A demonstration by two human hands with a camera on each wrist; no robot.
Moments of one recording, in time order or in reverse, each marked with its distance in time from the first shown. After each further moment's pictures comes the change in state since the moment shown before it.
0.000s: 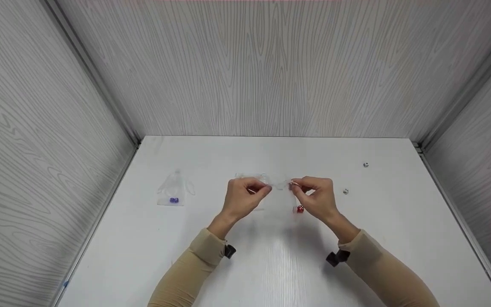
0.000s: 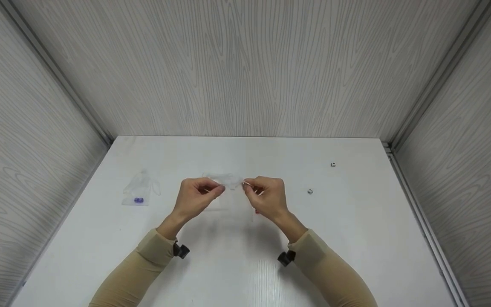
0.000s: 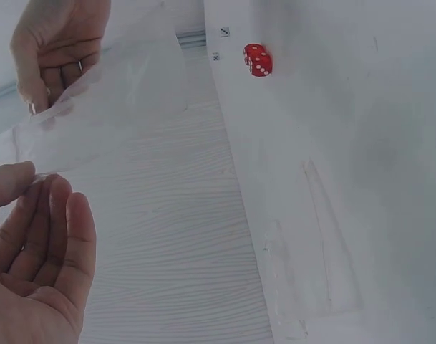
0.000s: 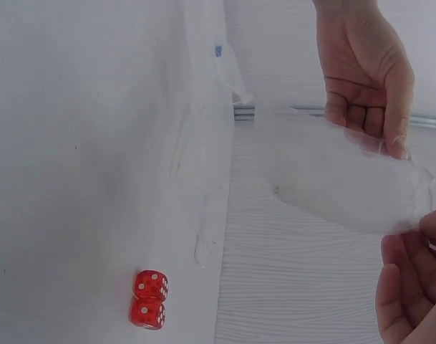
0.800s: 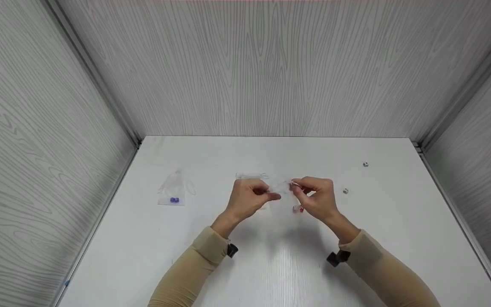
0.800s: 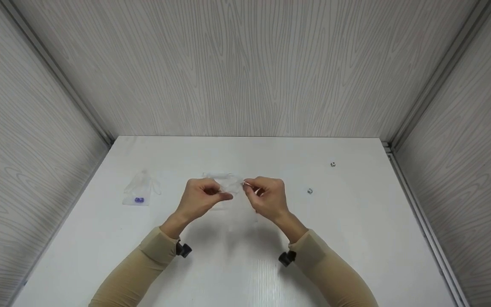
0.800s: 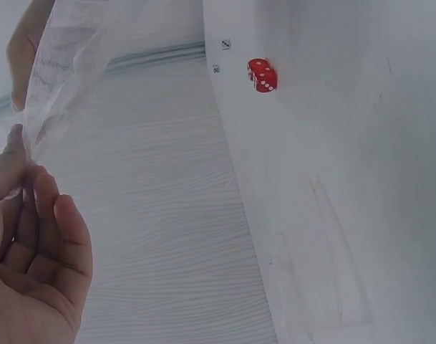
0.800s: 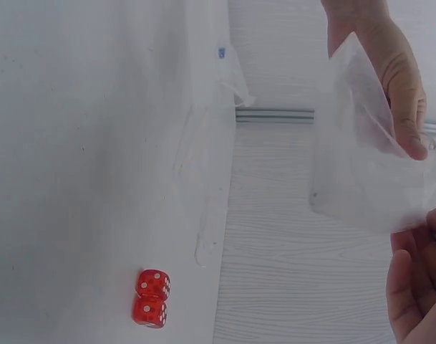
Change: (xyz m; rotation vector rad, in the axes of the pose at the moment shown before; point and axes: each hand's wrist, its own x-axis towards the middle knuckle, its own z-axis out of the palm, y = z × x) left_hand 0.000 0.003 0.006 -0.048 -0.085 0.017; right_hand -0.002 0.002 -0.001 -0.009 0.000 -0.085
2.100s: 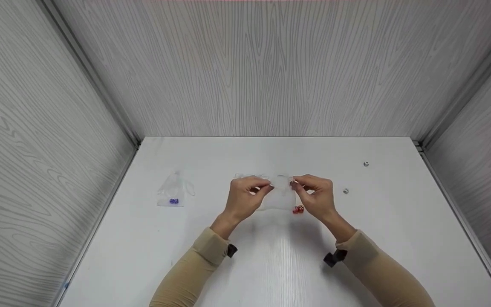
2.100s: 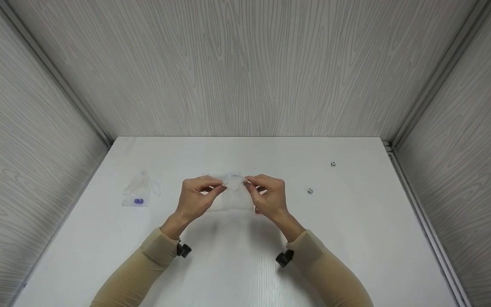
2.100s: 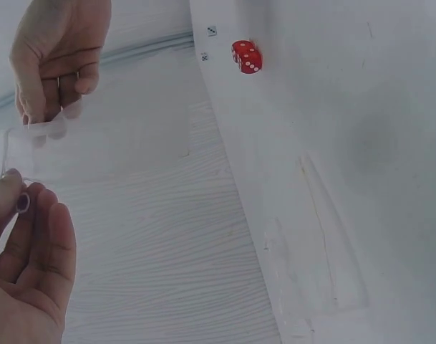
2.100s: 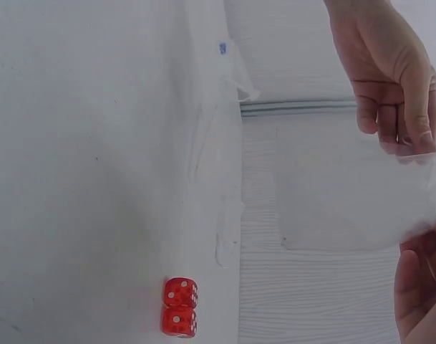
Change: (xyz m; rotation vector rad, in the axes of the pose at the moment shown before) left_hand 0.004 -0.006 0.004 0.074 0.128 0.173; right_hand -0.003 0.014 0.010 0.054 0.098 0.055
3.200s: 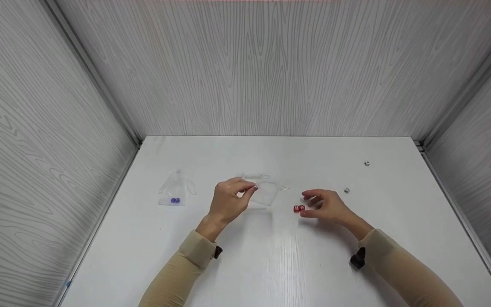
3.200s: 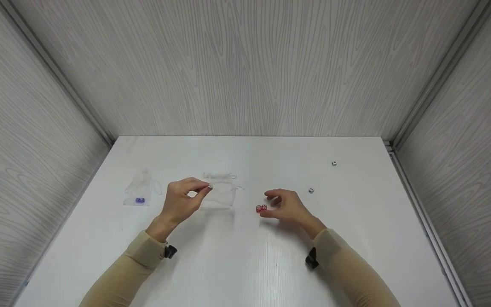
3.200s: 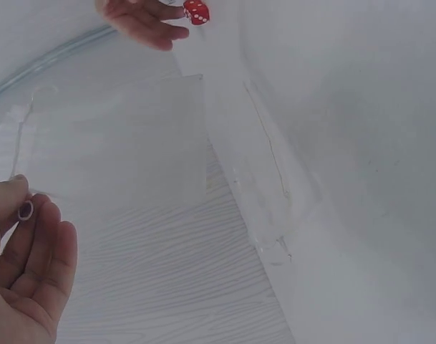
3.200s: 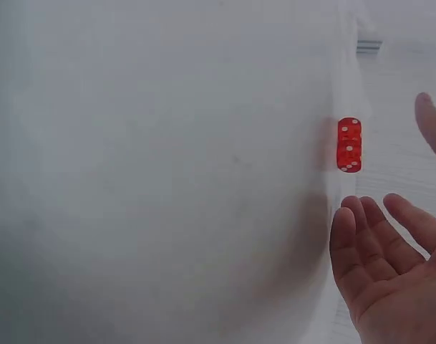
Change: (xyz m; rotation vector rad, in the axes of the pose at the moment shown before) left_hand -0.018 -0.016 -0.034 0.297 0.048 0.142; right_hand -0.039 0.057 -0.062 -0.196 -0.576 0.622
